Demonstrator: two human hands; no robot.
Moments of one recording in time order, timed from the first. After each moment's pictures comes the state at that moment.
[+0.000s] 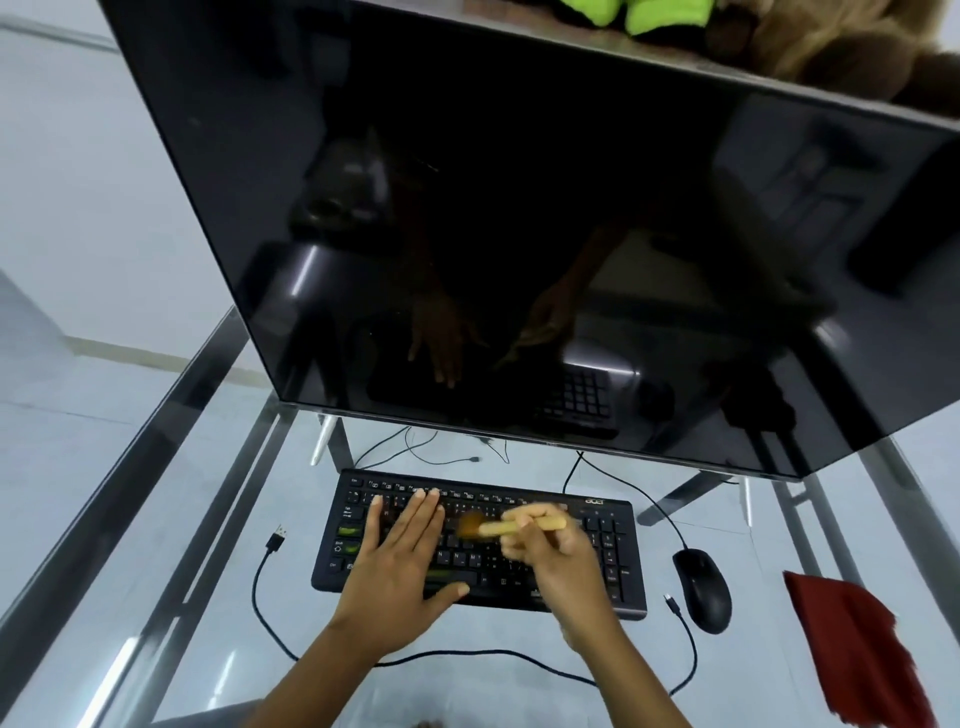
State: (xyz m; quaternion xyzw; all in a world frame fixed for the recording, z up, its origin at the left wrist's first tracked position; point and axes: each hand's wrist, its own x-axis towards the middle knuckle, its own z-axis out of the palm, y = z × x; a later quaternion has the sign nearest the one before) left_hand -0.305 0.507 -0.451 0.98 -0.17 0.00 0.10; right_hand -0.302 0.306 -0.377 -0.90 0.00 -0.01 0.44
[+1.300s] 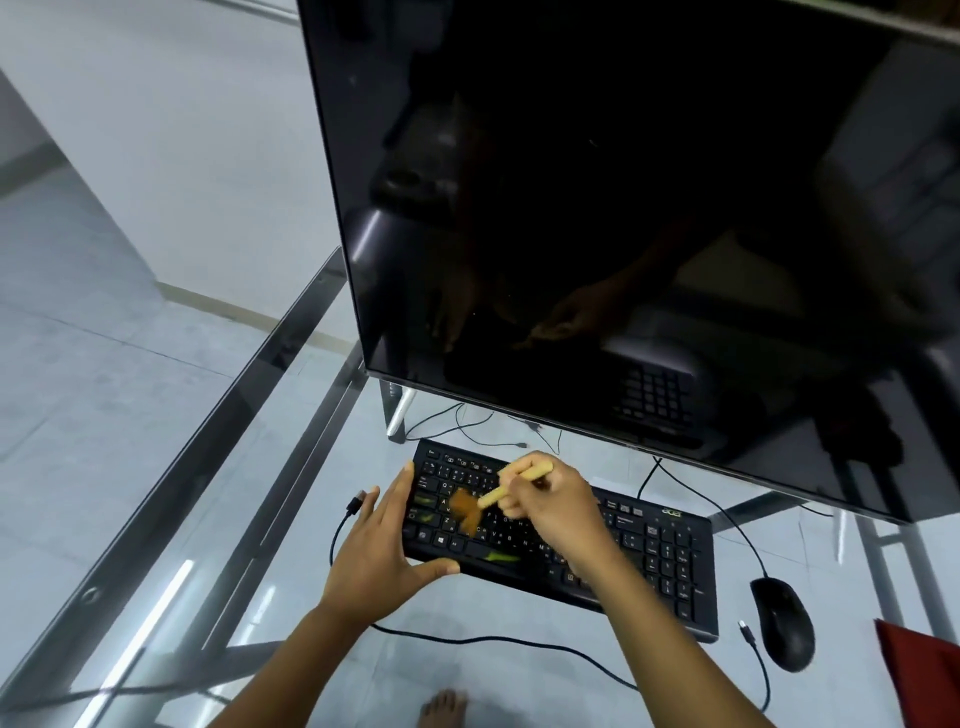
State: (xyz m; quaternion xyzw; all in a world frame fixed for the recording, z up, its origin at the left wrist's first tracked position) left_hand -0.321 0.585 -0.454 0.93 0.01 0.00 0.37; right_hand -0.249 0.386 -0.359 -0.85 0.01 0.15 0.51
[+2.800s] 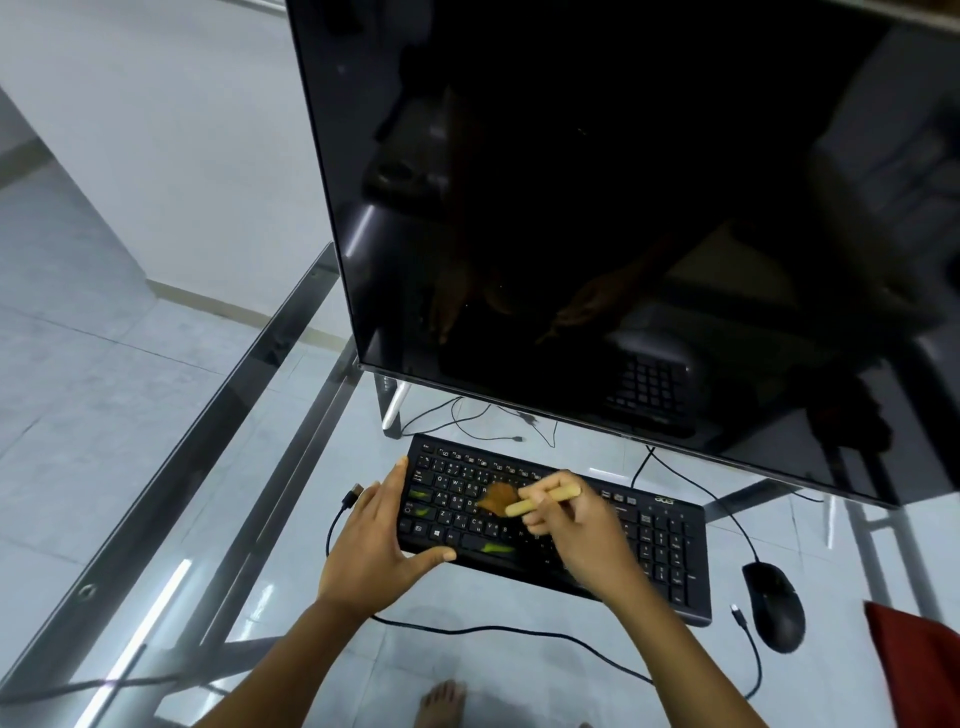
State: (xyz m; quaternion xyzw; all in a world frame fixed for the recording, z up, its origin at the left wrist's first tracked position) left_hand -0.323 0.587 -0.456 0.93 0.01 0.00 0.38; right_hand -0.275 0.351 -0.369 -0.86 -0.01 0.13 0.49
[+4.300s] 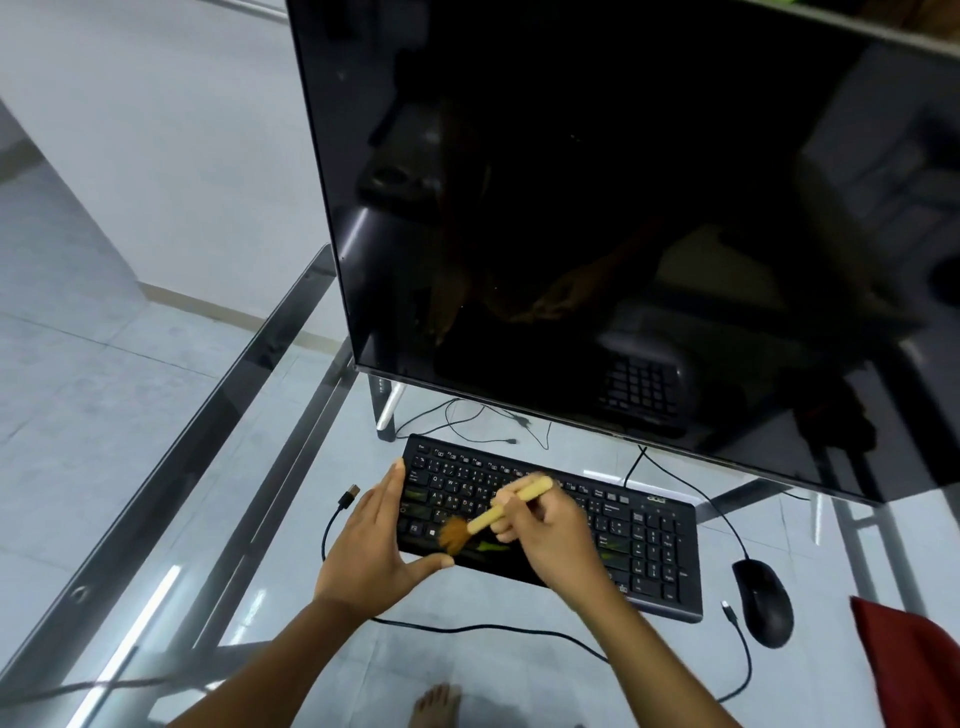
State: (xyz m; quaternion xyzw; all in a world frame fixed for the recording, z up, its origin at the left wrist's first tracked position) left_hand -0.325 0.587 -0.465 0.94 -0.01 -0.01 0.34; right_hand -0.284 0.377 -0.368 -0.83 0.04 0.14 0.54
